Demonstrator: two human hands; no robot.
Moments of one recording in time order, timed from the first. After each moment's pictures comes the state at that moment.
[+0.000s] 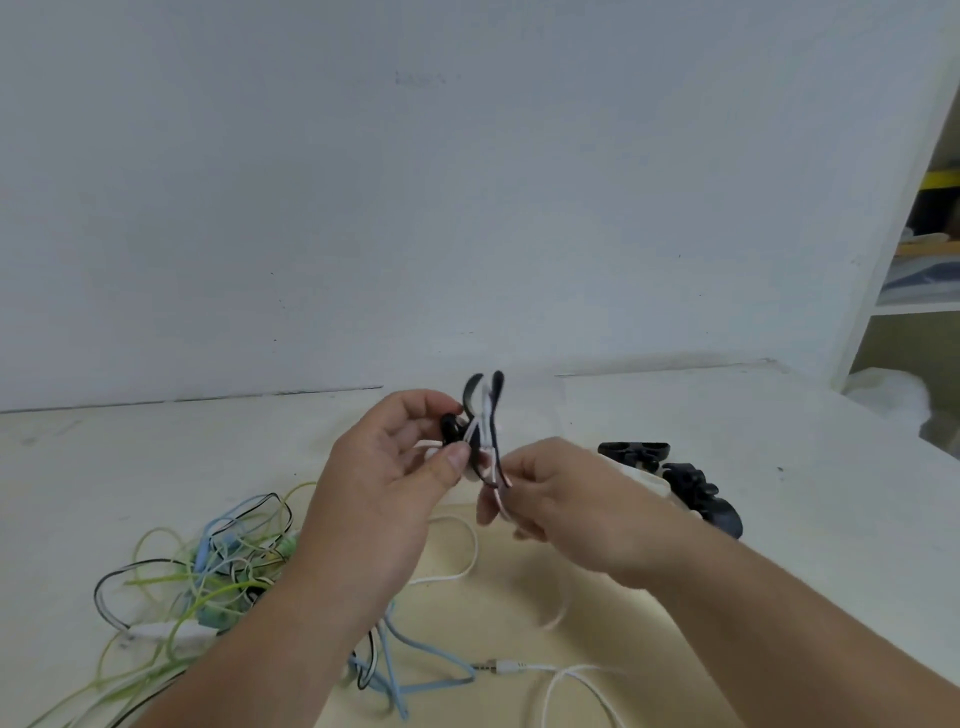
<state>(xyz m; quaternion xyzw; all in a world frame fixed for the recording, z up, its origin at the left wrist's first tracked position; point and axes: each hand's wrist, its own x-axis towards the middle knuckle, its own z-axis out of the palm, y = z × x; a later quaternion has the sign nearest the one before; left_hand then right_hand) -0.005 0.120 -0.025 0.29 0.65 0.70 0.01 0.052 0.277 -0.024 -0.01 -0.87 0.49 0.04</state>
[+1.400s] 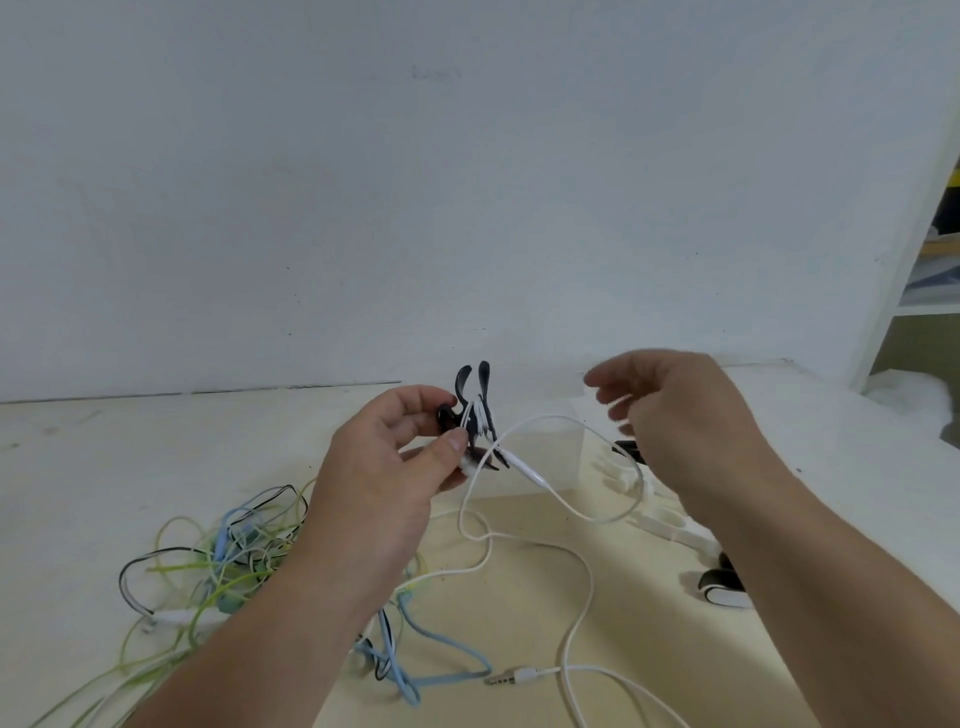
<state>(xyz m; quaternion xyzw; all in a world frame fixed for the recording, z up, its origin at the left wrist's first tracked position) -0.012 0.115 -0.024 0.22 0.64 0.73 0.02 0.061 0.309 0.007 -0.20 -0.82 0.46 0.29</state>
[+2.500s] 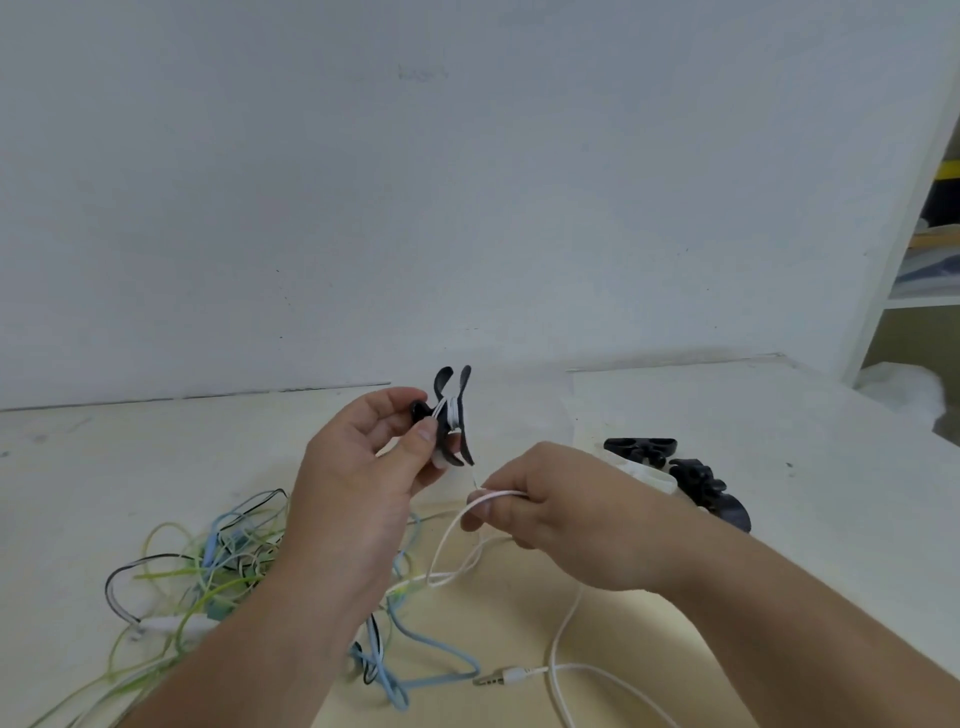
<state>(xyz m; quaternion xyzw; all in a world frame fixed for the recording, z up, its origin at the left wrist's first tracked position) -0.007 0.119 -0.022 0.18 0.61 0.78 0.00 0.063 0.273 -0.008 0.07 -0.95 0.32 0.00</state>
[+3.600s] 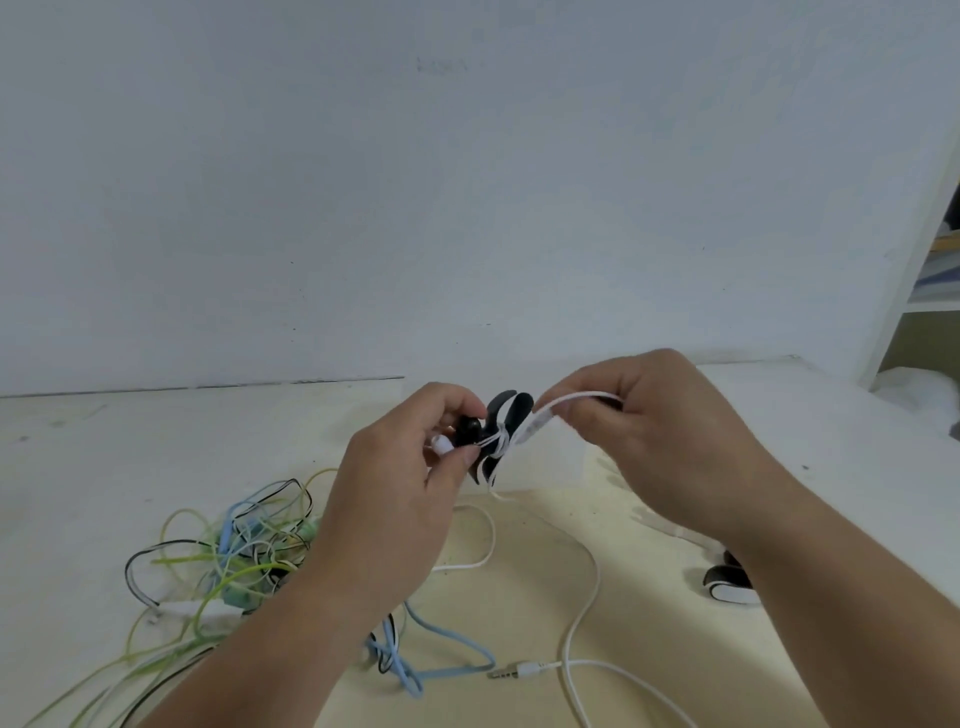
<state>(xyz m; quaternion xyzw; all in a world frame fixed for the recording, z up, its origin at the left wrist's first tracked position) -0.004 0.109 -0.022 0.35 0.77 0.51 -0.14 0.078 0.290 0.018 0.01 -0.88 0.41 0.24</state>
